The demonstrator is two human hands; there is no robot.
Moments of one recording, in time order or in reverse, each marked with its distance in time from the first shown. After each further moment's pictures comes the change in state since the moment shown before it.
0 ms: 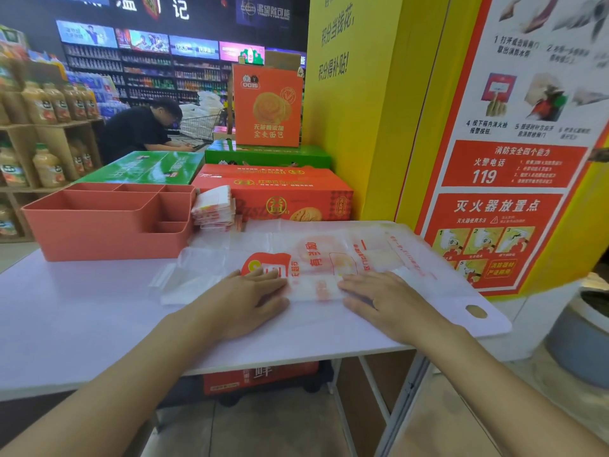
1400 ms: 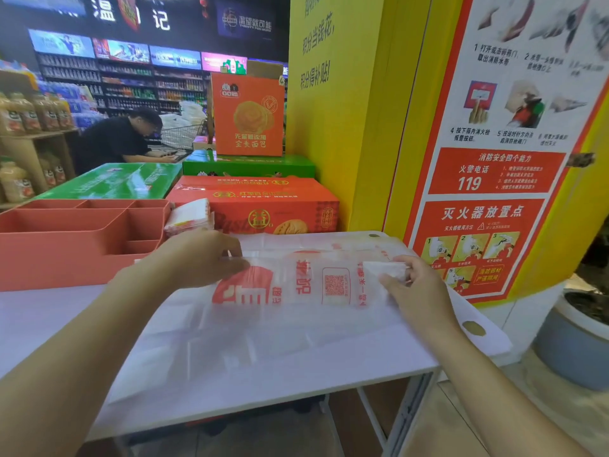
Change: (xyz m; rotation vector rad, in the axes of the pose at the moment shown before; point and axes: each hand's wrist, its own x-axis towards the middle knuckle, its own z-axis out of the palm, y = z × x) left_hand 0.069 -0.060 -0.064 0.102 0.179 -0.047; right_hand 0.014 0.043 -0.002 0.732 0.638 0.446
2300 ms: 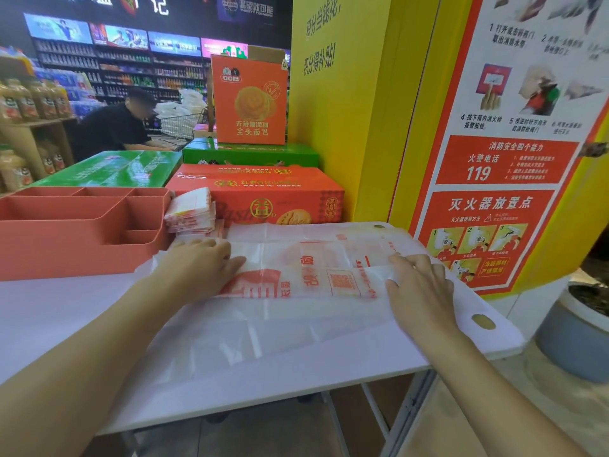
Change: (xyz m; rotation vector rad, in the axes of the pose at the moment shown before) left_hand 0.001 -0.013 0.057 0.261 0.054 -0.123; right_hand -0.008 -0.005 0.013 -0.818 -0.041 -0.107
